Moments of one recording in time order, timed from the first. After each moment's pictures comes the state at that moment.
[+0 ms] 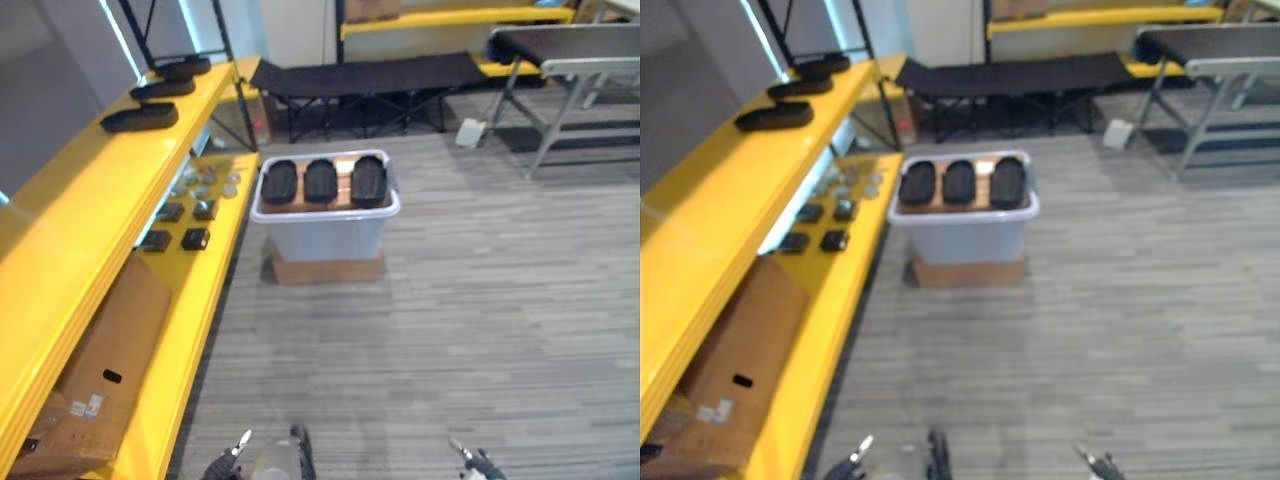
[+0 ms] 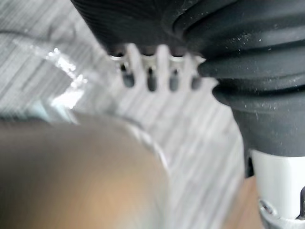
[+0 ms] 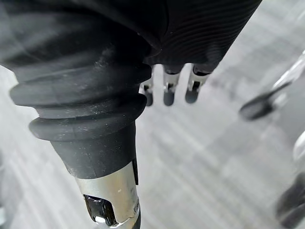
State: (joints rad) left arm 0.14 0.05 0.31 1.01 -0.24 0.12 -0.04; right arm 0.09 -0.05 -0.49 1.02 0.39 -0.02 0.07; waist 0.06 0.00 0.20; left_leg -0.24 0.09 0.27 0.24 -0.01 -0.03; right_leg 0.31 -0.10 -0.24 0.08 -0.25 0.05
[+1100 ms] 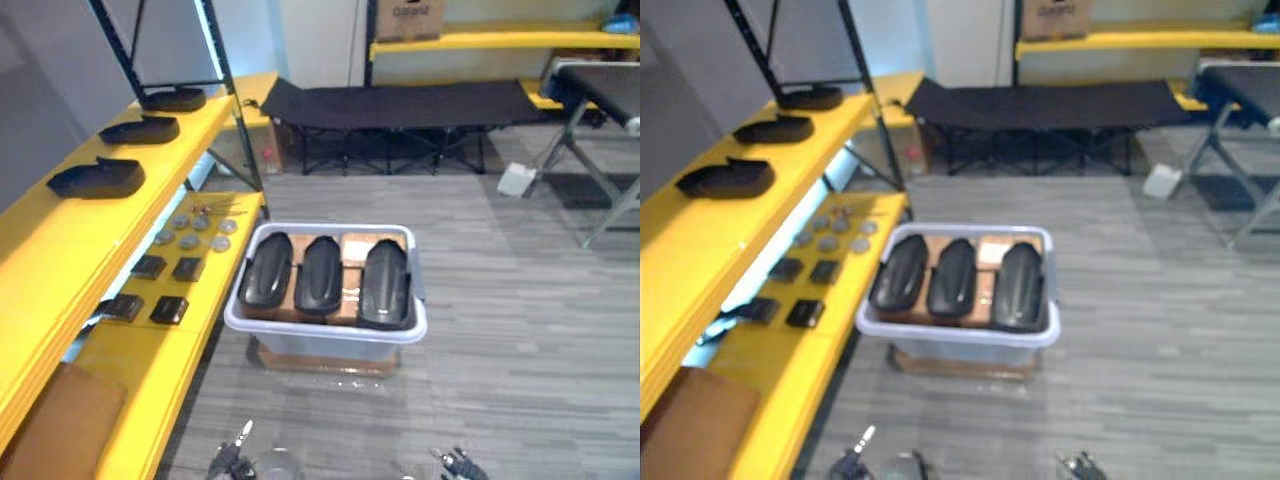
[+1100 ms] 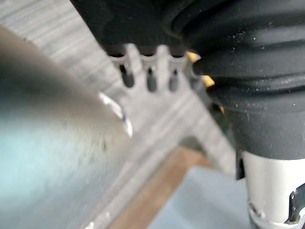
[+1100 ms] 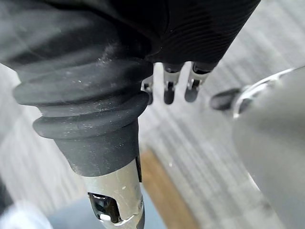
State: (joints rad) left arm 0.09 -0.02 0.28 1.00 -0.37 -0.01 0.13; right arm 0.11 -0.10 -0.26 1.04 0.13 -0.11 0.25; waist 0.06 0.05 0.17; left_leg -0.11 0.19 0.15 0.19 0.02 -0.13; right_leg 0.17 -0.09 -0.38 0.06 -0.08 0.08
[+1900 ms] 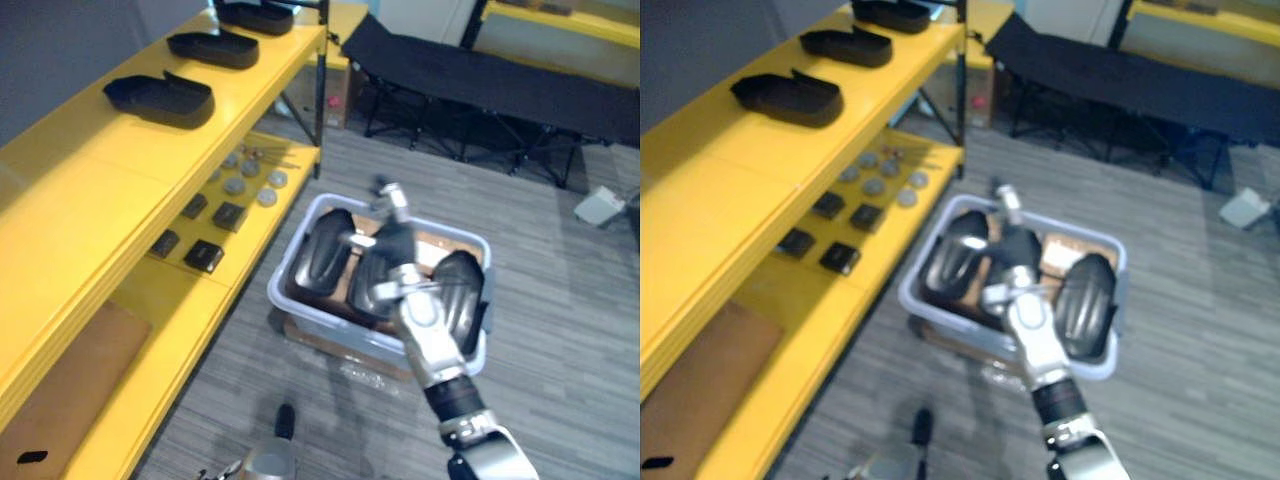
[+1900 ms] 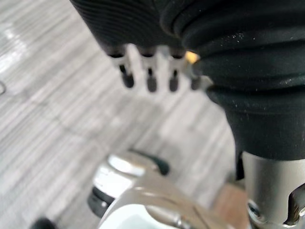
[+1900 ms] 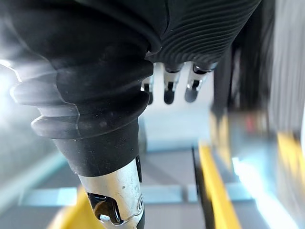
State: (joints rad) left arm 0.20 0.11 0.11 0.97 -0.23 -0.08 0.09; right arm -0.42 -0.17 -0.03 0.24 0.24 -0.31 -0.21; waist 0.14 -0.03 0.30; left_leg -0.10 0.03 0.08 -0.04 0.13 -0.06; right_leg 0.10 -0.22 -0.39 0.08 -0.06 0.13
